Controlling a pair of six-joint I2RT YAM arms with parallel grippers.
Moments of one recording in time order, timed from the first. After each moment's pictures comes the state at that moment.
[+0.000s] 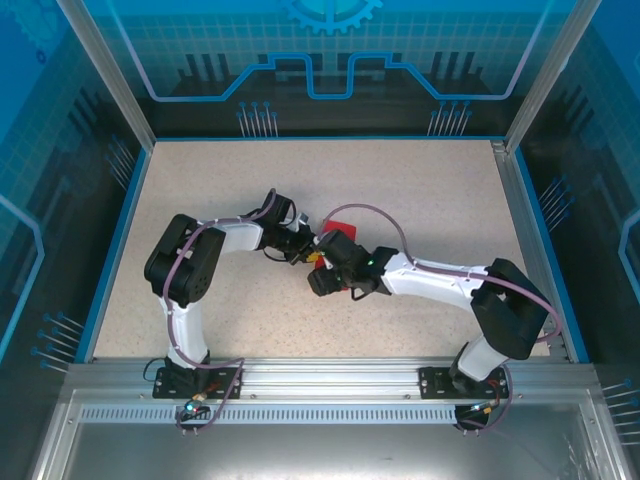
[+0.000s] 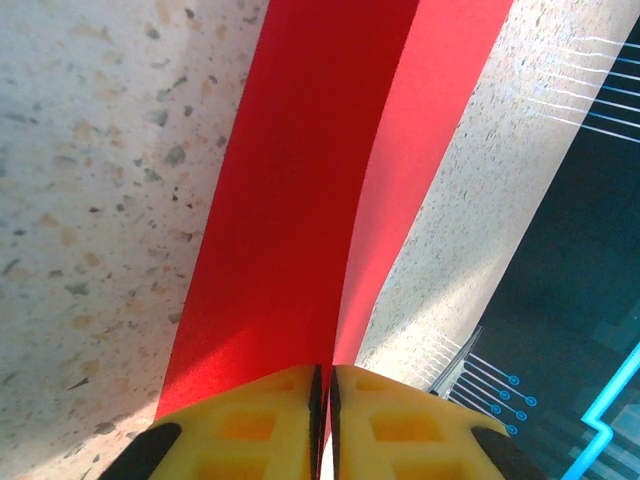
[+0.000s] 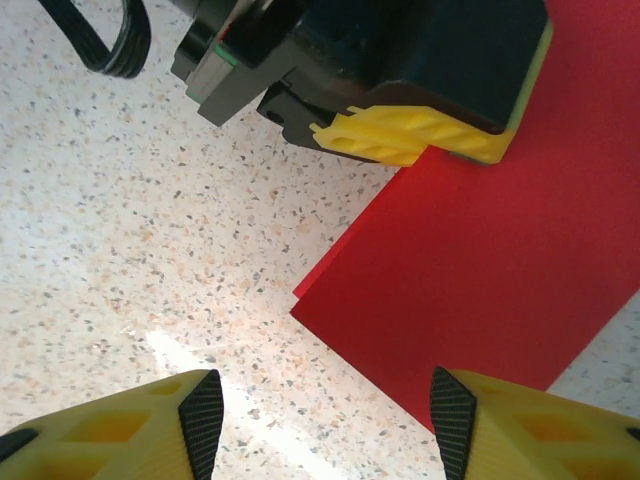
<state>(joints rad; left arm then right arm) -0.37 1.95 1.06 -0.12 0.77 -0.95 0.93 1.59 0.99 -0.38 0.10 0.38</state>
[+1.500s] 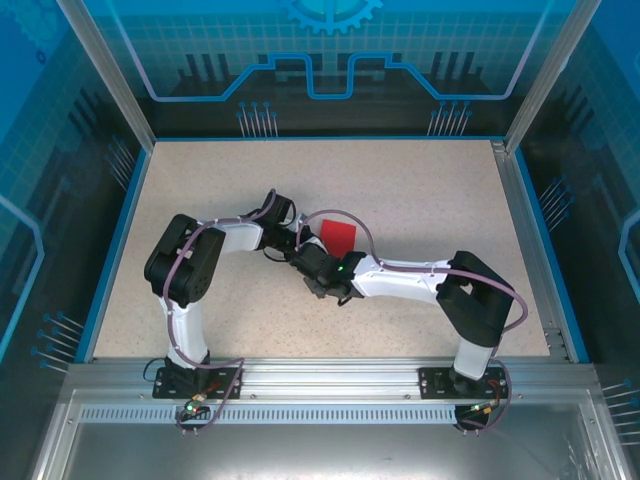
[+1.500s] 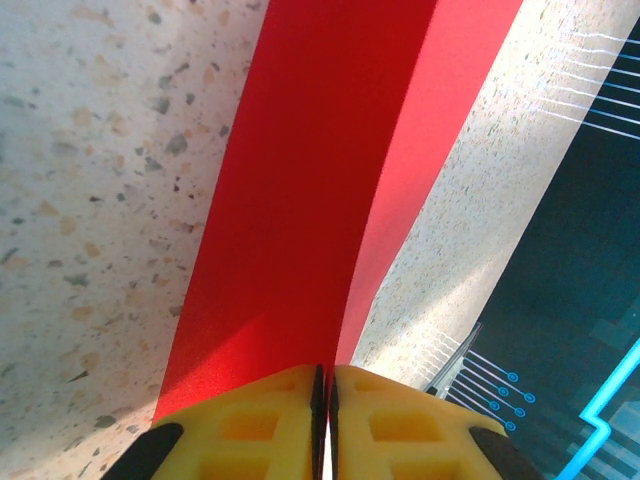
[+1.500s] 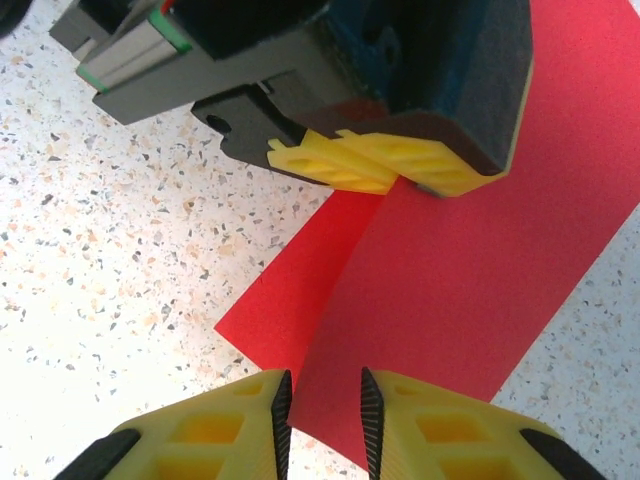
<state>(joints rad) -0.37 1.95 1.06 -0.12 0.78 -0.94 1.02 1.76 1.14 -0.50 0.37 0.36</state>
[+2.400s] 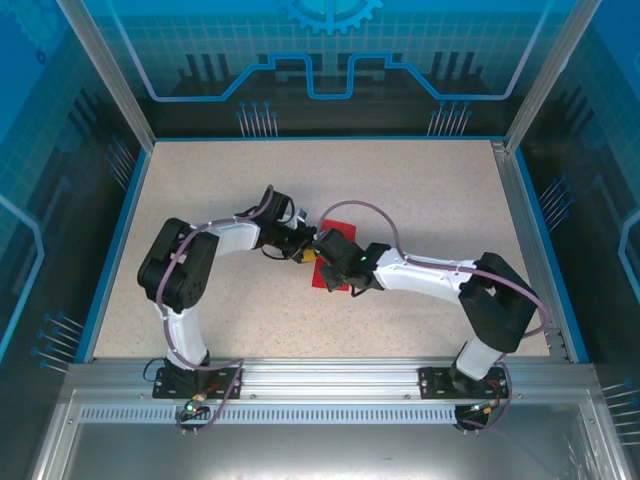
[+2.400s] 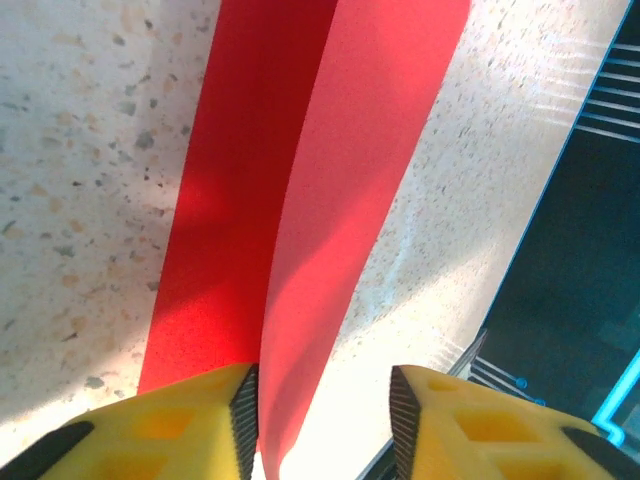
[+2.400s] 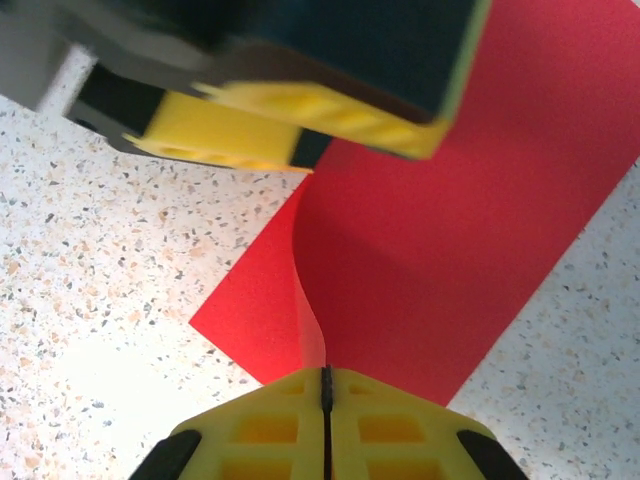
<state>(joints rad) -0.37 1.88 1.06 -0.16 0.73 -0.91 0.89 1.65 1.03 -0.42 0.18 0.36</state>
